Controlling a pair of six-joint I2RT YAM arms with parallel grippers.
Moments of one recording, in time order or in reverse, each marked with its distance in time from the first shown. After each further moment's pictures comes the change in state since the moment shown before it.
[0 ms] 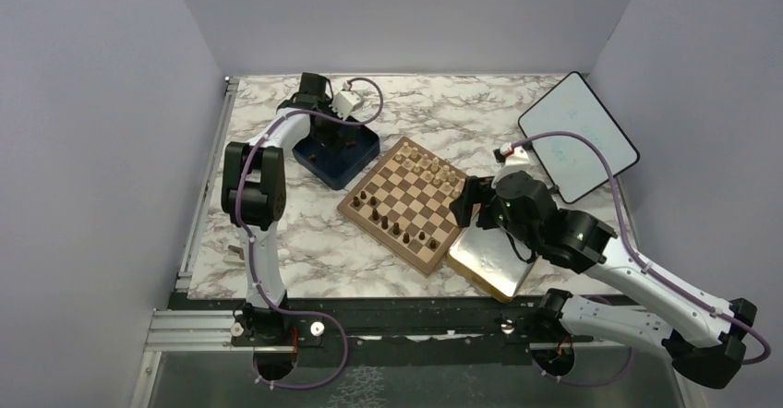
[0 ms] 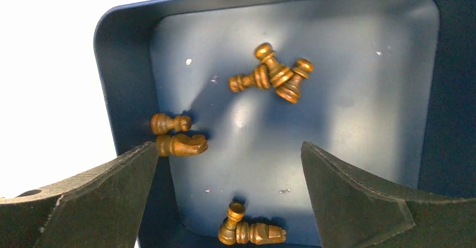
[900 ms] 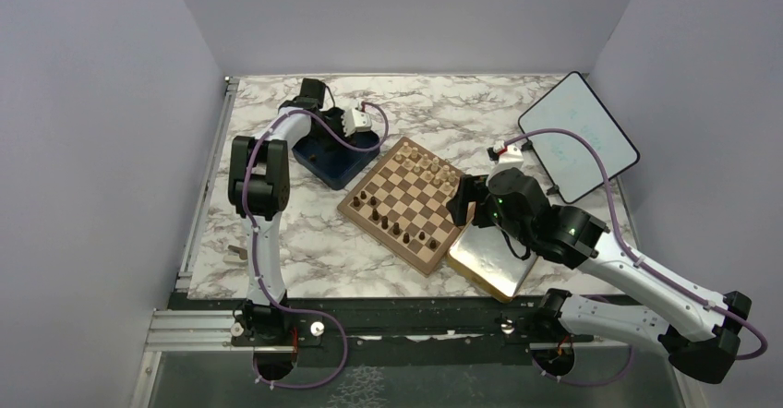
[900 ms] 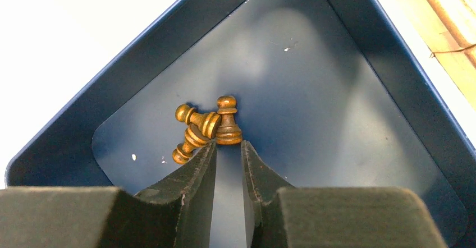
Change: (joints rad) left arm 0.020 0.126 0.086 -0.111 0.318 0.510; right arm 0.000 0.043 0.016 0.000 0.000 0.000
